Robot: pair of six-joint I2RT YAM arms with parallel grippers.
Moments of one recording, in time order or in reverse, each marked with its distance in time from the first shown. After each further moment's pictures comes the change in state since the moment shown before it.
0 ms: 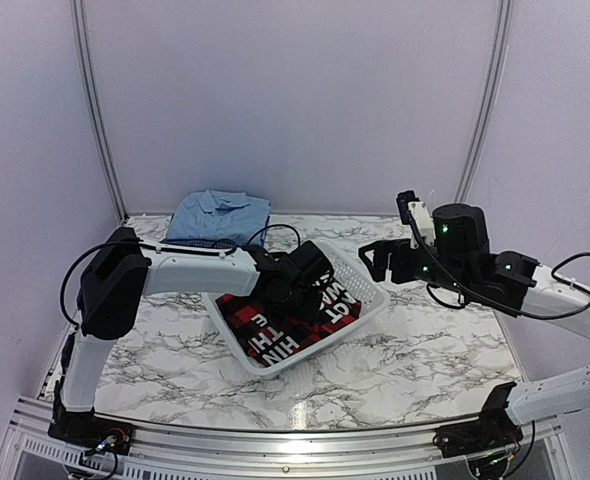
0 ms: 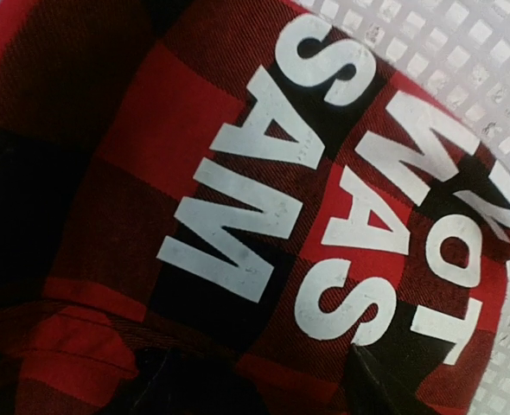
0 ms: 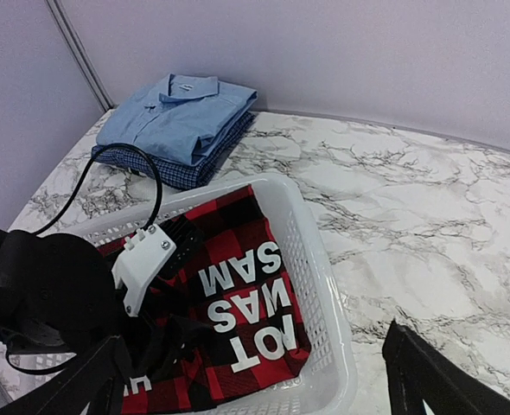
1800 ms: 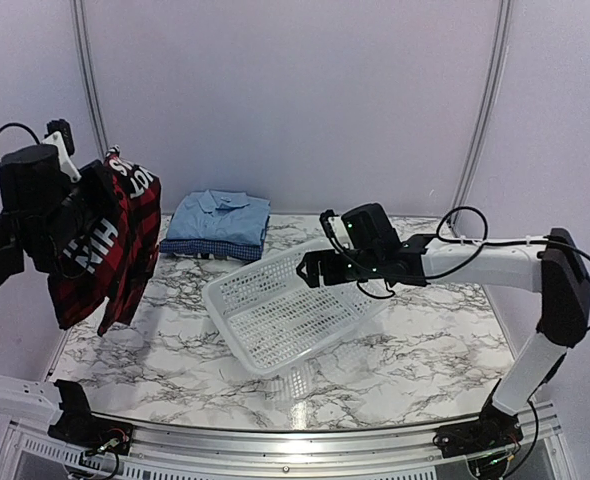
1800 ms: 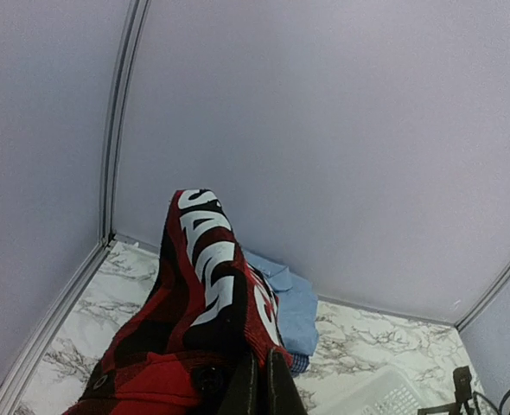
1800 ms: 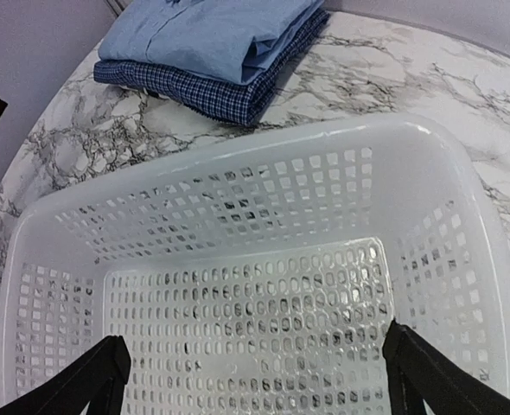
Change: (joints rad) left arm 0.079 -1.268 -0.452 0.066 -0.663 0.090; right arm -0.004 0.575 0.253 0.101 -0.197 0.048
